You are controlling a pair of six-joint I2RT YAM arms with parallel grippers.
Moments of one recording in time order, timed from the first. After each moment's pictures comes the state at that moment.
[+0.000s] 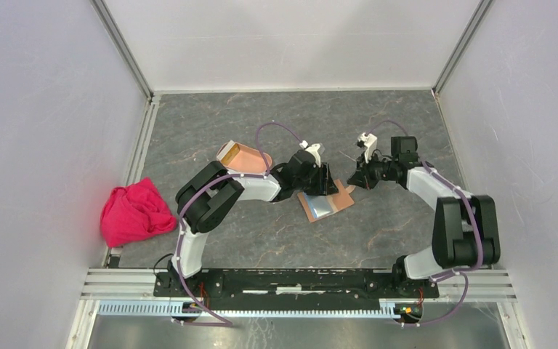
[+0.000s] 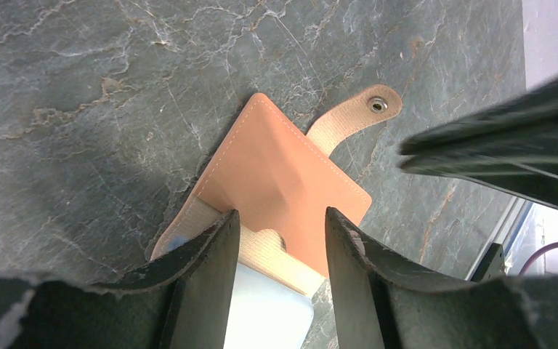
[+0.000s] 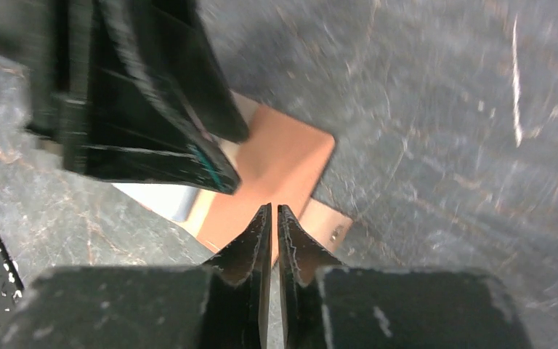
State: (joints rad) left arm -0.85 2.04 1.16 0.29 0.19 -0.72; right arm 0.03 1.45 0.78 -0.24 -0.85 -0.47
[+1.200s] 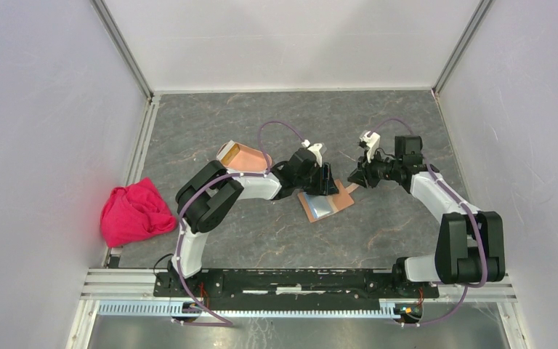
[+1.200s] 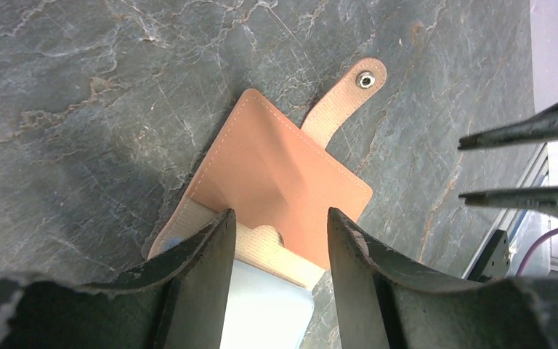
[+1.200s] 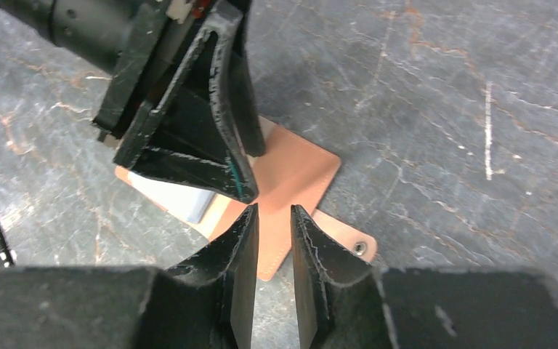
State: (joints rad) left arm -0.85 2.04 1.19 0.24 0.23 -0.68; right arm 0.03 1.37 0.77 -0.25 -0.84 -0.51
